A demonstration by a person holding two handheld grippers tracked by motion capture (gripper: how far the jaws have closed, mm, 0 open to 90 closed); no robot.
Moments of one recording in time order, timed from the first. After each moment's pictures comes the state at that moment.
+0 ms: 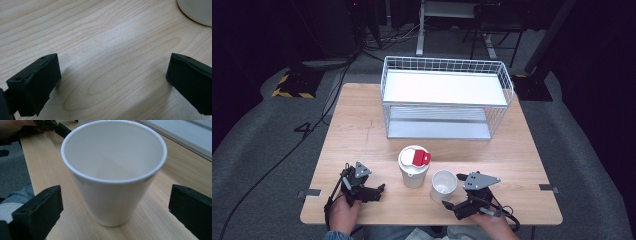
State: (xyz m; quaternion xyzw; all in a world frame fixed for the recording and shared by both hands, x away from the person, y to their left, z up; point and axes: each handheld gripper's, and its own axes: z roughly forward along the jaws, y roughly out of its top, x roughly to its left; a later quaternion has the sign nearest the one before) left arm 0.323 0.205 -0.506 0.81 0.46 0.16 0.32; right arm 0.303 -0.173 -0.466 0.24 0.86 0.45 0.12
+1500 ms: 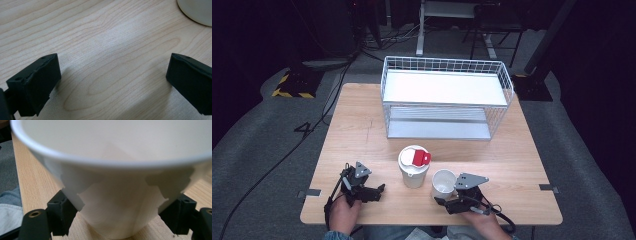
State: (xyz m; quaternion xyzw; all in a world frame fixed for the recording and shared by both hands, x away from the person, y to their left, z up) left arm 0.323 0.205 -0.506 0.81 0.46 0.16 0.32; right arm 0.314 -0.157 -0.493 0.24 0.86 0.44 0.10
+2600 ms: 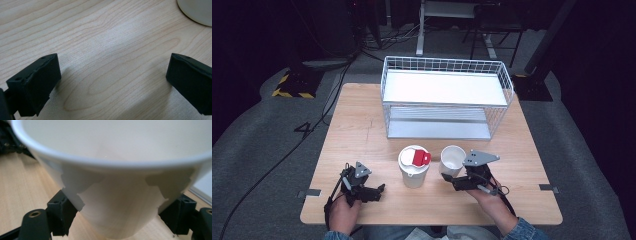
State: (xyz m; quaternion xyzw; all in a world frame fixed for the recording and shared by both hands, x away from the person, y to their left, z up) left arm 0.323 0.205 -0.506 0.81 0.46 0.16 0.32; right arm 0.356 -0.172 -0.441 0.26 0.84 0.45 0.15
